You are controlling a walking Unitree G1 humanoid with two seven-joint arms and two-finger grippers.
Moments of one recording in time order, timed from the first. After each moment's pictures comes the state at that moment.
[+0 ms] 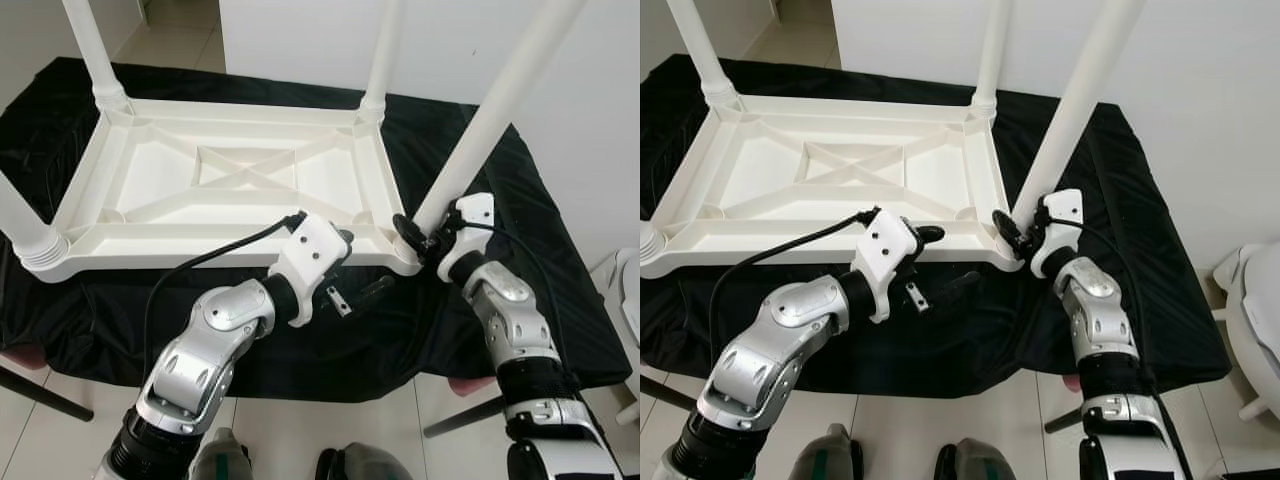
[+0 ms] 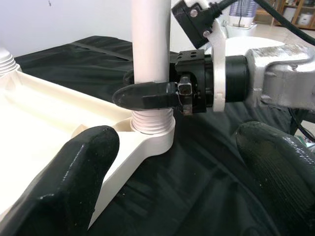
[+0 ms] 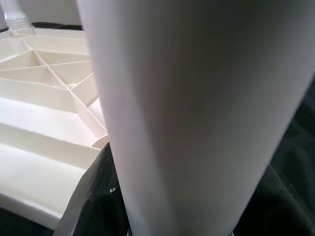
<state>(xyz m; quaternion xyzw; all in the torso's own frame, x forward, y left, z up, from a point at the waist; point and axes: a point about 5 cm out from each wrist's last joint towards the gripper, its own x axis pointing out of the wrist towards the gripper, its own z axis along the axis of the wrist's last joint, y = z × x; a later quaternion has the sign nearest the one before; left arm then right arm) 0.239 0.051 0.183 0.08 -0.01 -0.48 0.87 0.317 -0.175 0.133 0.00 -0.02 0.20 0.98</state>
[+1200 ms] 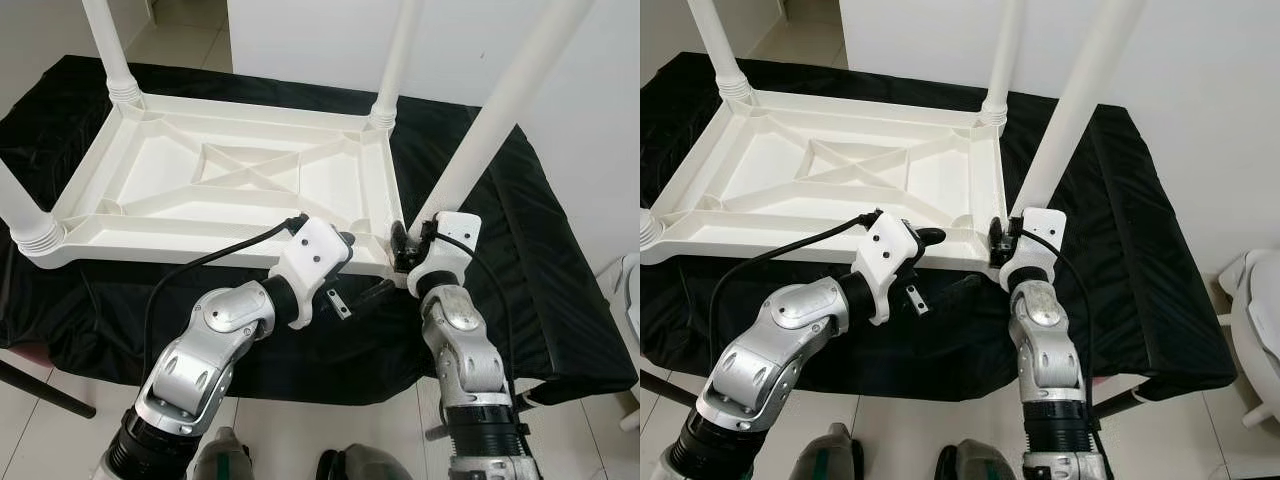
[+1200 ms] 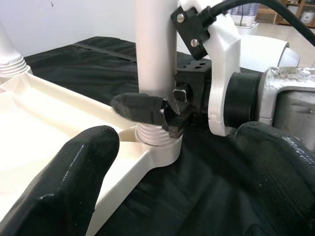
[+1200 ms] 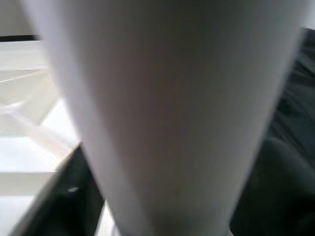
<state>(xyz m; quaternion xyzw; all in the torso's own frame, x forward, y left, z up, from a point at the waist) 0.238 0.050 0.182 0.08 -0.02 -0.49 0.87 0.297 -0.146 0.136 0.04 0.00 0.01 1.00</state>
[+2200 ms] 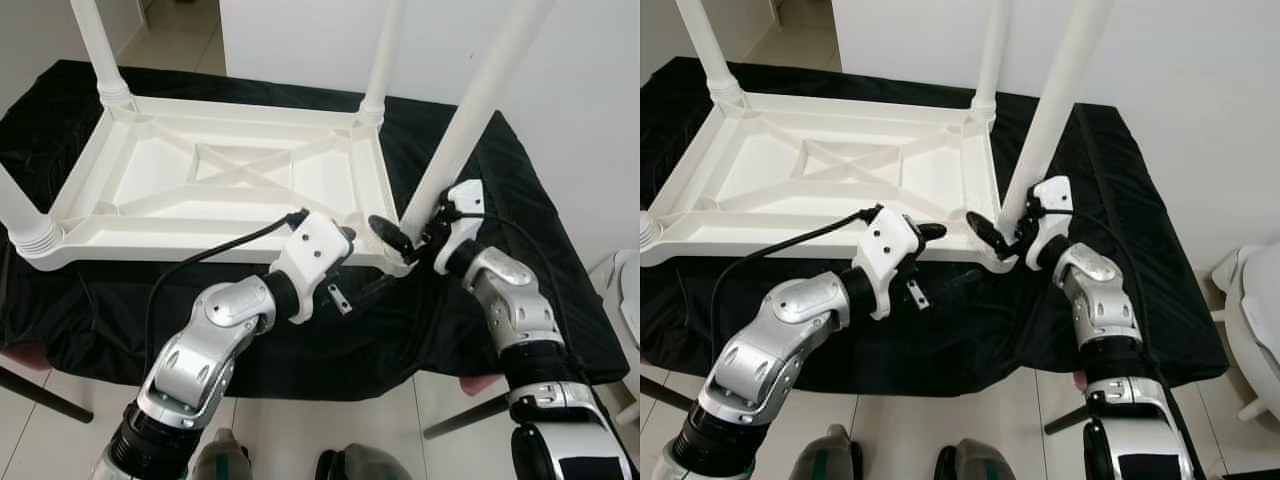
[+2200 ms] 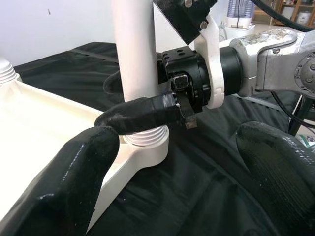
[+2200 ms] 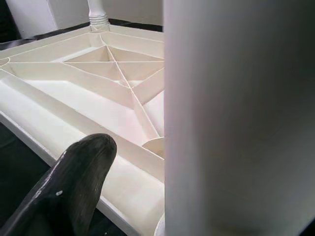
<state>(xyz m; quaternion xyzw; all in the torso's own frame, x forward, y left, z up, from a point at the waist) 0.242 0.051 0.185 0.08 -0.02 -0.48 0.87 0.333 -0.169 0.144 -0.03 0.00 0.35 0.94</state>
